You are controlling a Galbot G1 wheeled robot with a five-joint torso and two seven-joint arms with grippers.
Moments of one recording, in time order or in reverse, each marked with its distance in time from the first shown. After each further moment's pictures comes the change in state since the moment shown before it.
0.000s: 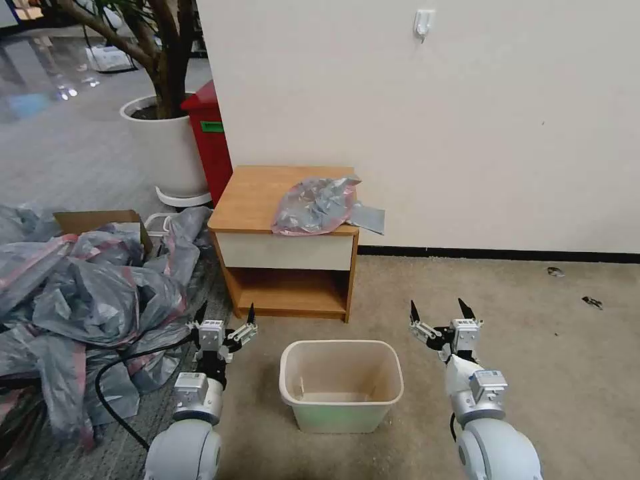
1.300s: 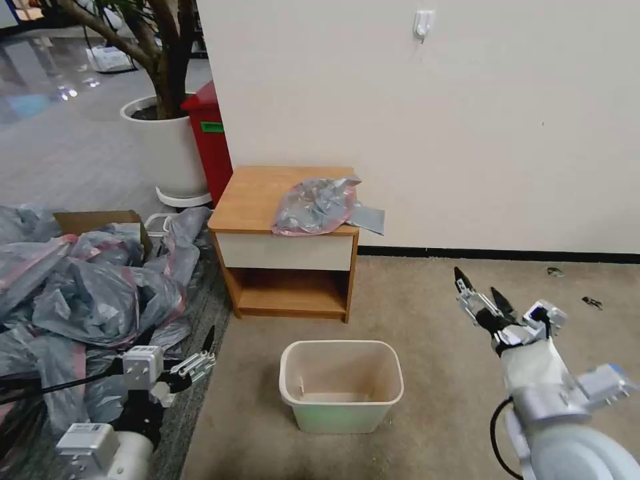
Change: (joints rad) left arm 0.376 0.105 -0.156 -0.408 -0.224 0.172 -0.031; right arm 0.070 -0.113 0.094 0.188 1.051 -0.252 0.154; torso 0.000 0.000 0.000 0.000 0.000
